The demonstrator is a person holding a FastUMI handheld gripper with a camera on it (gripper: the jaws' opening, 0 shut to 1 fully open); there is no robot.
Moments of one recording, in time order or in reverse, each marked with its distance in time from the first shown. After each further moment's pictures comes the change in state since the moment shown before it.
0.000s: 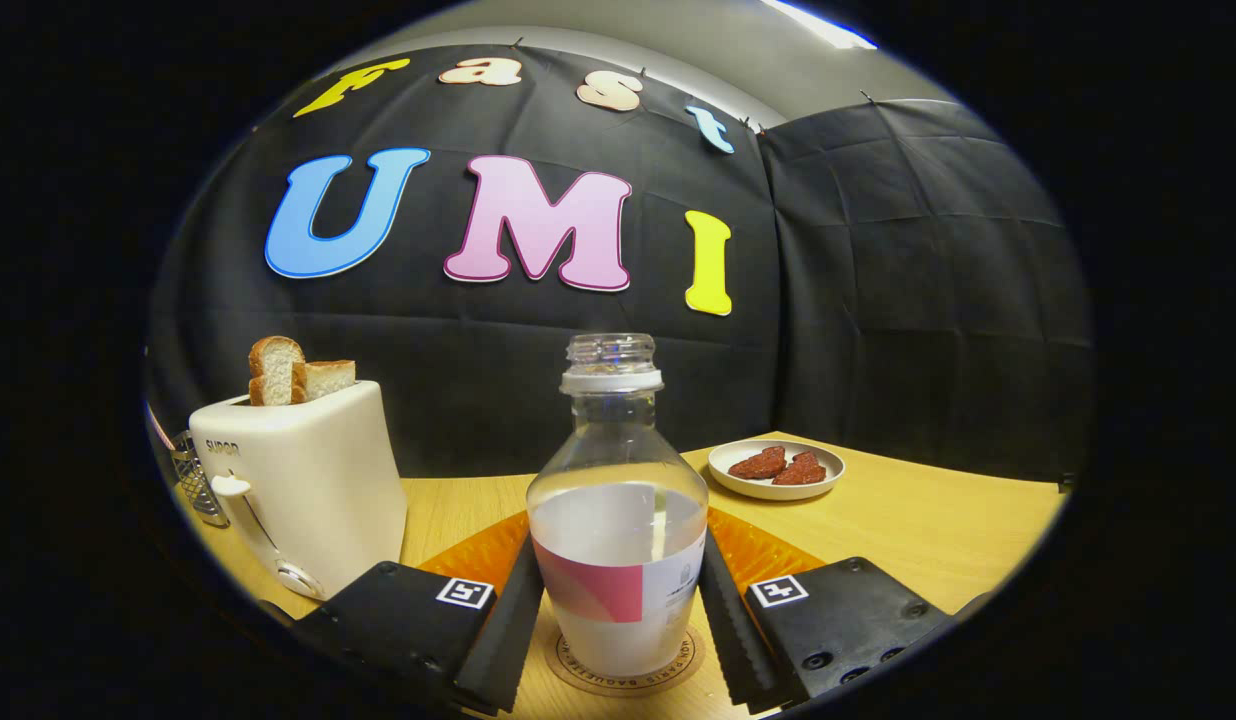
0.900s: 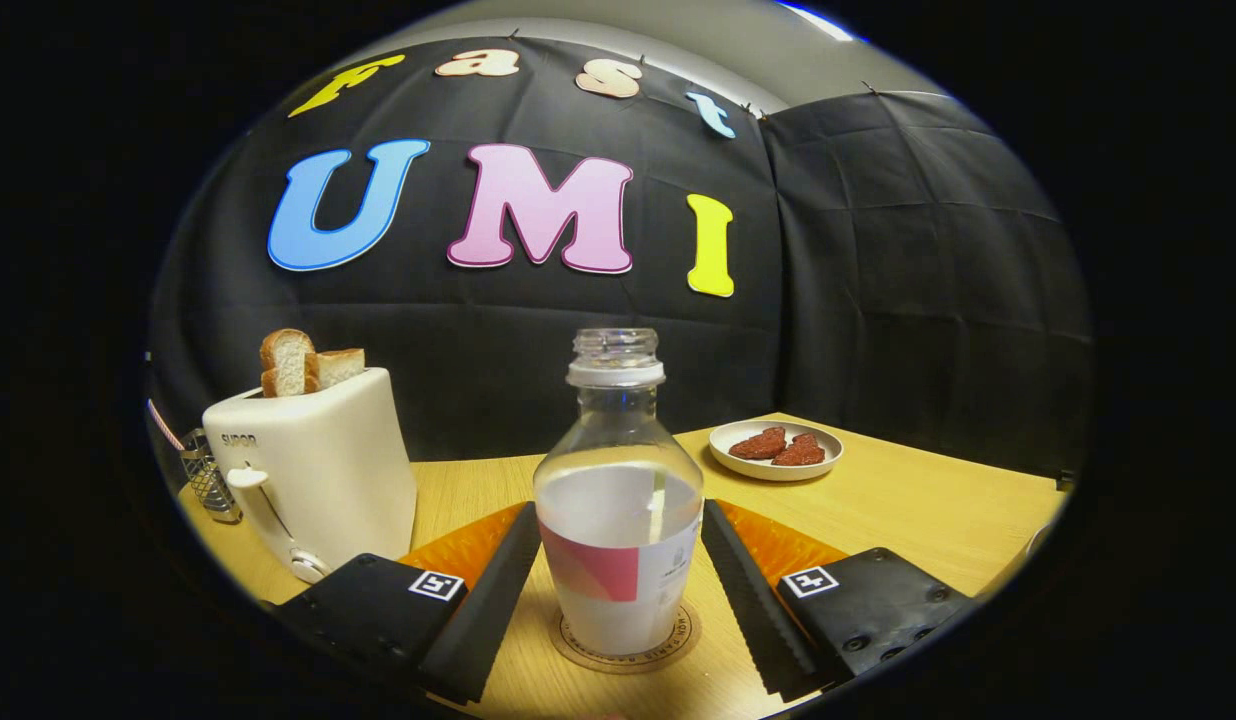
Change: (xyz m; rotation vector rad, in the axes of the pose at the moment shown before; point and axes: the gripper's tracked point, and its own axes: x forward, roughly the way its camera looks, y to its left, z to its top) arm -0.026 -0.005 0.004 -0.005 0.039 0.014
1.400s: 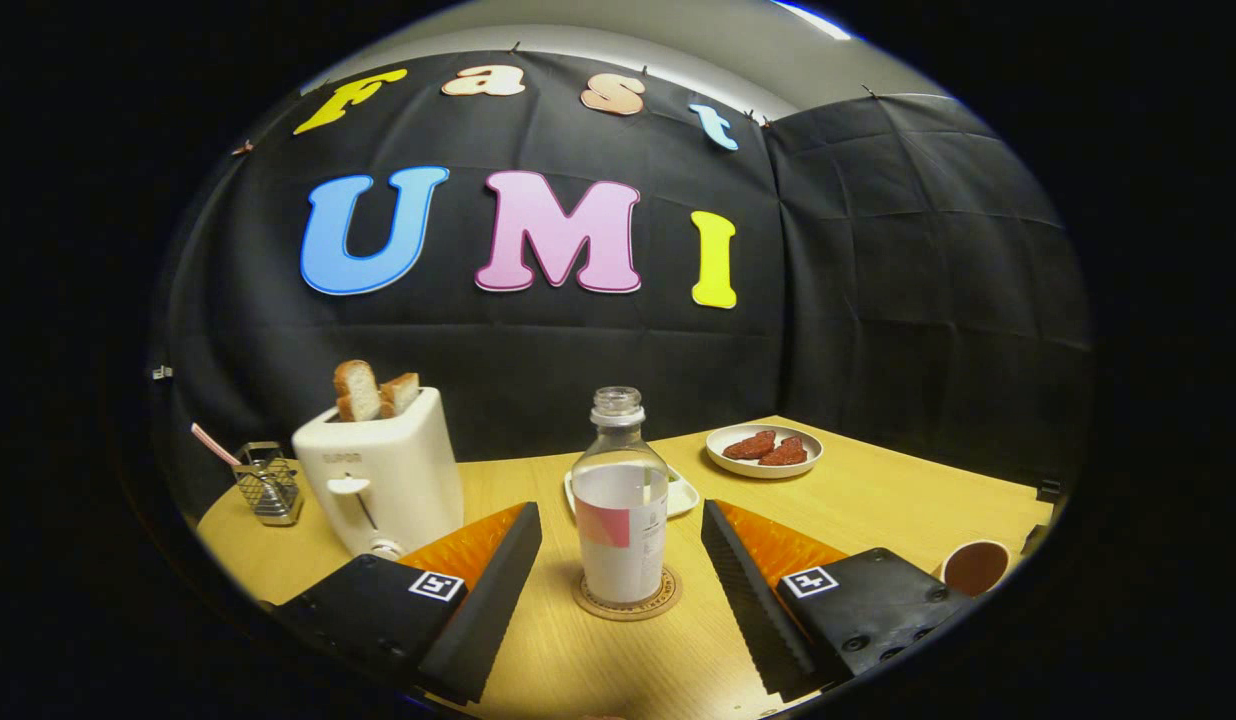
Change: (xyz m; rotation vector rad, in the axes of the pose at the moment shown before) arm -0.088 0.005 0.040 0.016 -0.002 0.080
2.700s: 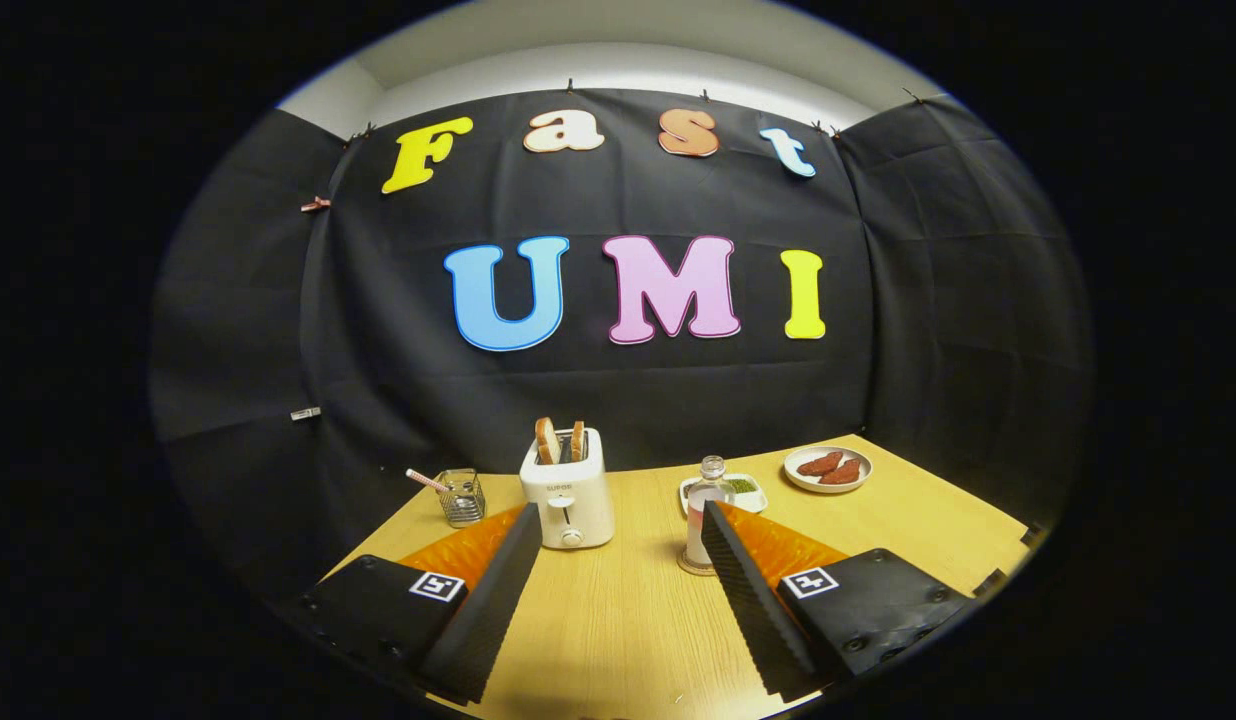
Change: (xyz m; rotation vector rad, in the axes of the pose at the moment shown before) arm -0.168 0.028 0.108 0.035 0.041 0.312
